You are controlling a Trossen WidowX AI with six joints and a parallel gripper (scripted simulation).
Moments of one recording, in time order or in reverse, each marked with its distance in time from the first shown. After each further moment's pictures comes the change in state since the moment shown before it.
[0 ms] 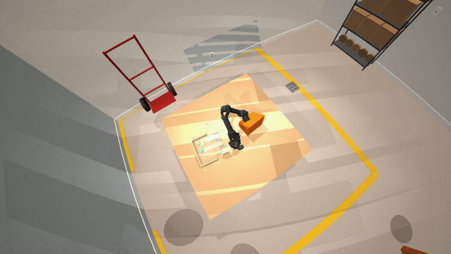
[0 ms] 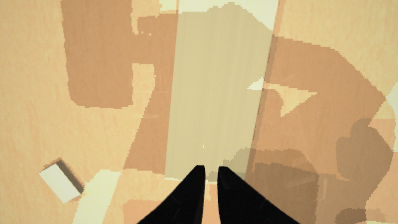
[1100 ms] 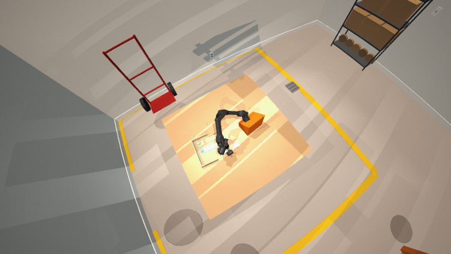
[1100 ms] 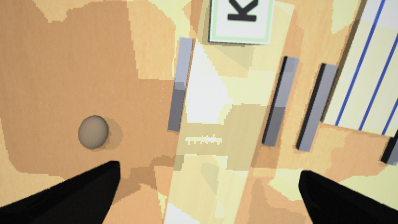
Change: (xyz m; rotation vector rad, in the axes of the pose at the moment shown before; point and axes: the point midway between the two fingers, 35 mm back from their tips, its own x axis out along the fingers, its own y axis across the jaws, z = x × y) arm -0.011 -0.002 0.126 -0.063 0.007 0.004
